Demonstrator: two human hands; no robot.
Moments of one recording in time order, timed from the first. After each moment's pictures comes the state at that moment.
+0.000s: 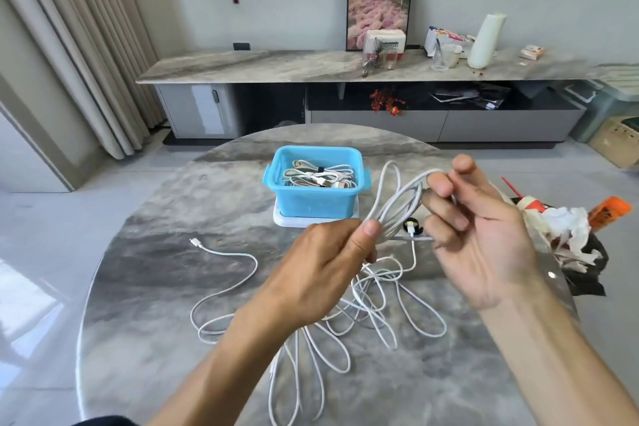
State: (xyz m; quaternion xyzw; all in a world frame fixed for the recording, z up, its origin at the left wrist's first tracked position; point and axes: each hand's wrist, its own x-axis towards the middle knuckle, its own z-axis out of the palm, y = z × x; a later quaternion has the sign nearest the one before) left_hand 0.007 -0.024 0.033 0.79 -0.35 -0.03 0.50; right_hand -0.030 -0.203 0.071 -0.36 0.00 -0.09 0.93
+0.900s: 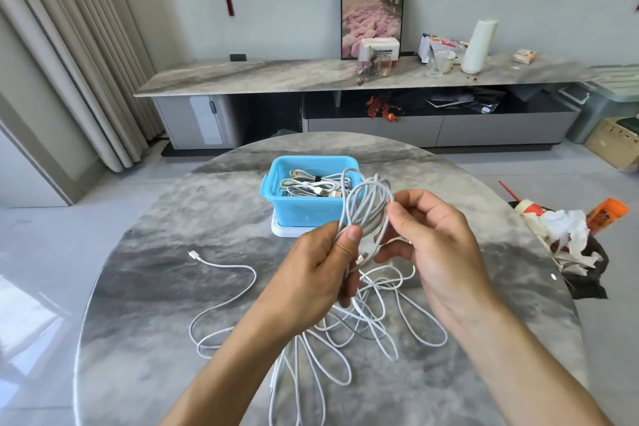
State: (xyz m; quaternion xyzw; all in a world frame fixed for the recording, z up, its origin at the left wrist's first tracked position) left_hand 0.002 -0.026 0.044 0.77 -0.28 -0.08 0.56; right_hand -0.028 -0.176 0.055 -0.61 0.08 -0.16 0.77
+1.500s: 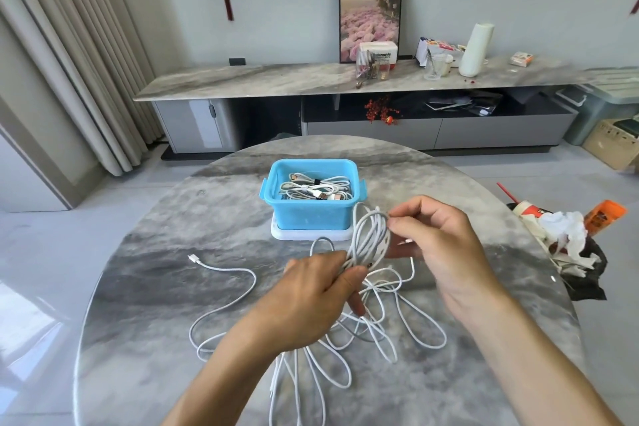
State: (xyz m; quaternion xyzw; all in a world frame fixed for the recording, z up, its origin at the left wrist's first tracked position) left_hand 0.004 -0.014 0.038 0.85 -0.34 -0.13 0.38; right_hand -0.021 -0.194 0.052 -0.66 0.09 -0.15 0.73
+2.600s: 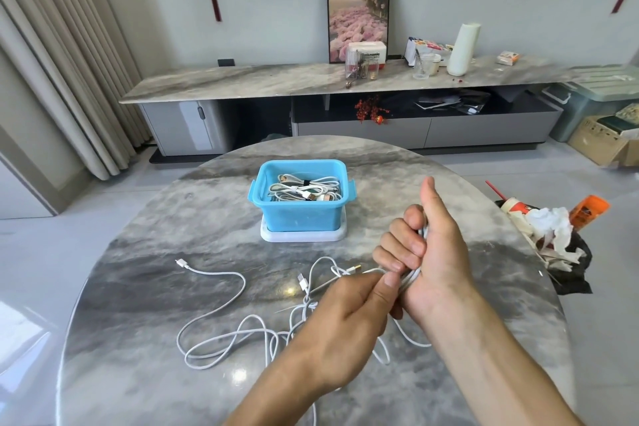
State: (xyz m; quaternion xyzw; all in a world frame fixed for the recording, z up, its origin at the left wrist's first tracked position) left_hand -0.030 -0.055 0.021 0.74 -0.29 -0.18 0.58; right_hand -0.022 -0.178 0.063 -0.35 0.19 -0.12 0.91
